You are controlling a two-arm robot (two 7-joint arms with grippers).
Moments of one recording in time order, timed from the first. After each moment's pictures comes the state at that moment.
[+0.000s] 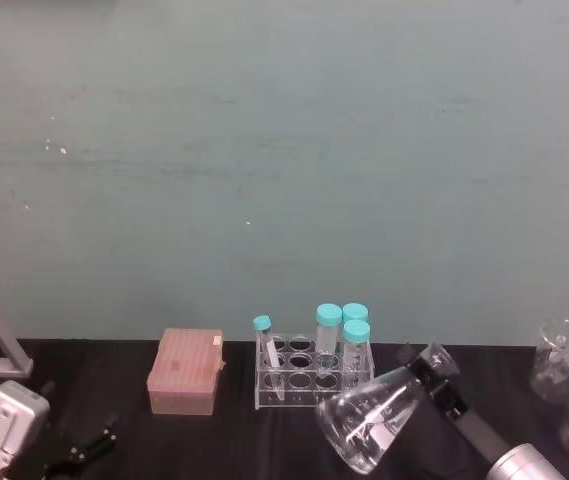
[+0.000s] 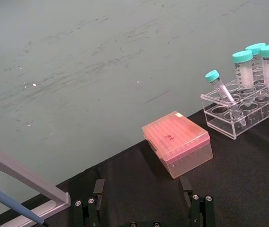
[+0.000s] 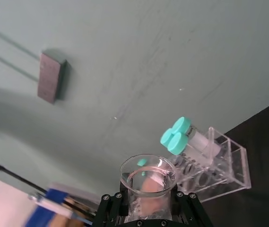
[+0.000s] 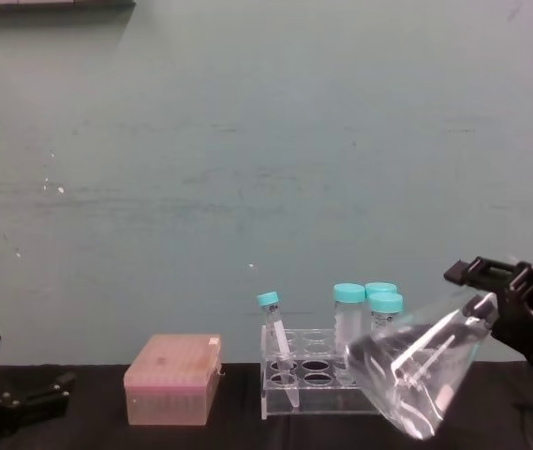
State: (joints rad) left arm -0.20 0.60 0.45 -1.41 -0.25 -0.12 0.03; right arm 0.19 0.11 -0.03 -1.38 1.03 0.31 0.34
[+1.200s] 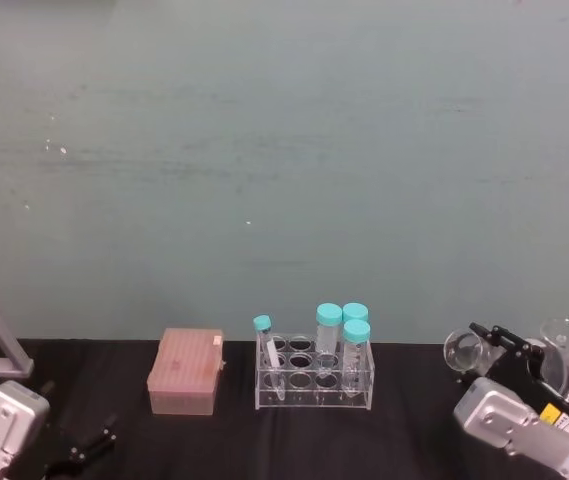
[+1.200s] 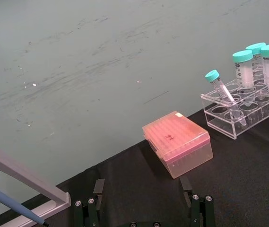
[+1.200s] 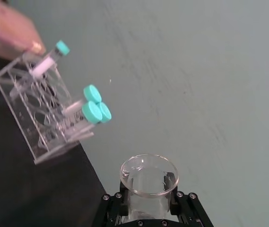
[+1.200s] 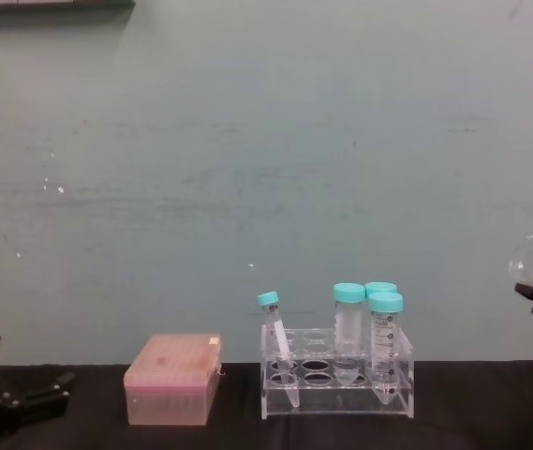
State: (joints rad) left arm -0.20 0.60 0.45 -1.41 -0.25 -0.12 0.03; right arm 0.33 0.62 -0.47 -1.46 -0.37 -0.07 -0.01
